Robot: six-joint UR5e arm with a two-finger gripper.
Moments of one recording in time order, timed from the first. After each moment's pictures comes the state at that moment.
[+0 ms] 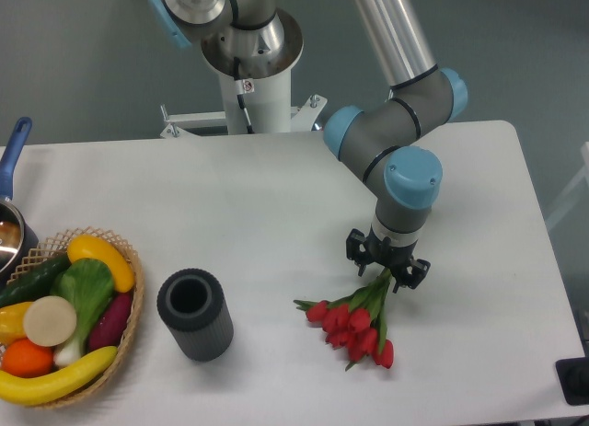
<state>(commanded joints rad) 2.63 -2.08 -1.74 -0.80 1.49 1.13</state>
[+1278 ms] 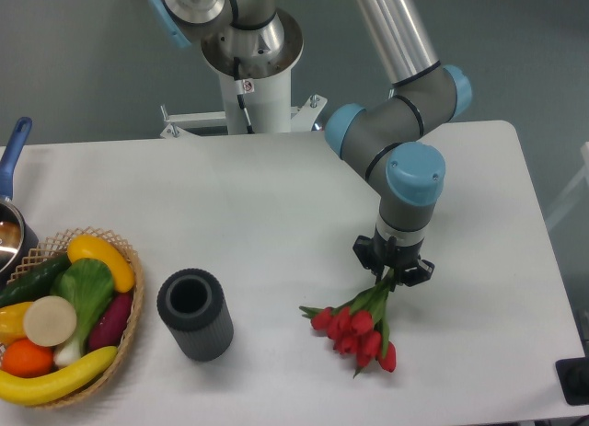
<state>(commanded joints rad) 2.62 -2.06 -1.68 -0.80 1.49 1.06</state>
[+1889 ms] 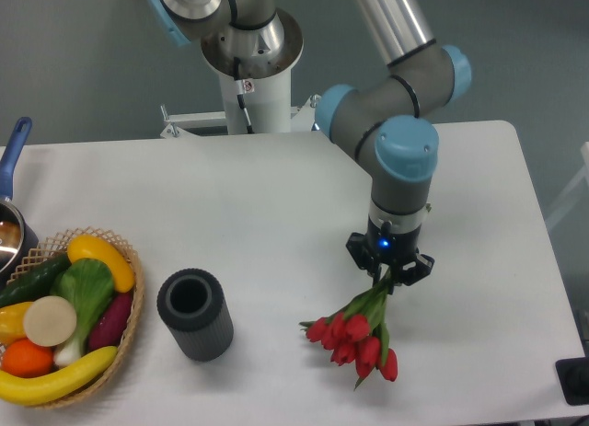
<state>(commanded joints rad) 2.56 -1.91 -1.67 -0.80 1.37 0.95</state>
